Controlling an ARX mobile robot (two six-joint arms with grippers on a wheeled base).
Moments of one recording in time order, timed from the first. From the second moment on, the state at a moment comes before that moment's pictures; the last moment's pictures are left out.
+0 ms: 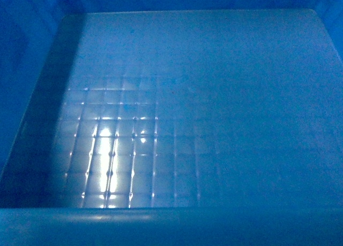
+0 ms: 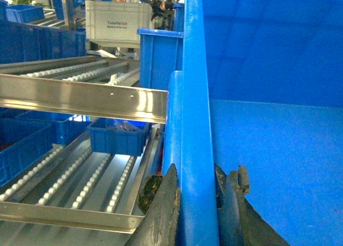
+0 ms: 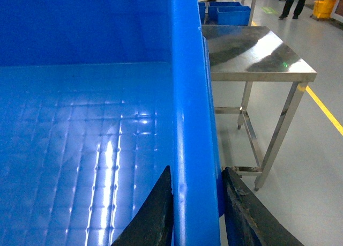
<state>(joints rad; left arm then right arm) -0.41 0.73 0.29 0.54 -0.39 -0.05 0.29 0.75 0.46 0.18 0.28 0.07</state>
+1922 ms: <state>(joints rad) -0.41 0.73 0.29 0.54 -0.39 -0.04 0.29 0.75 0.46 0.17 0.28 0.07</state>
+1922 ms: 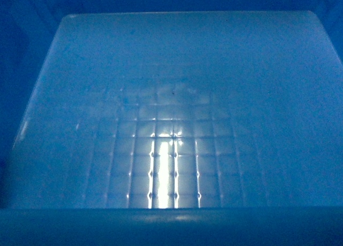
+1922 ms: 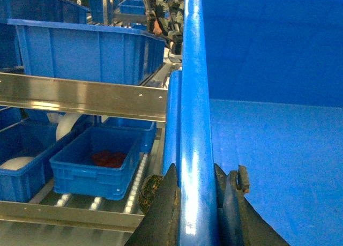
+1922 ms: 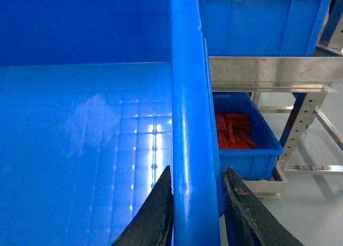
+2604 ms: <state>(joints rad) -0.41 0.73 0.29 0.54 -0.40 -0.05 0.30 0.75 0.46 0.18 0.27 0.07</state>
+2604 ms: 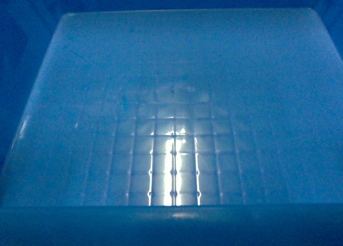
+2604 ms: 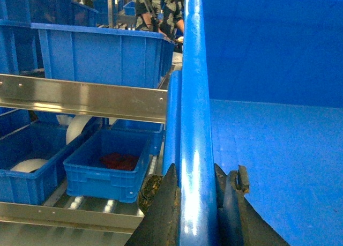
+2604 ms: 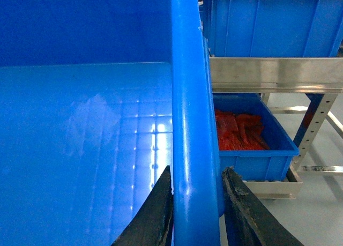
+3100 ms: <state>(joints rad) -0.41 0.73 0.29 0.54 -0.40 -0.04 0.30 0.75 0.46 0.18 0.27 0.07</state>
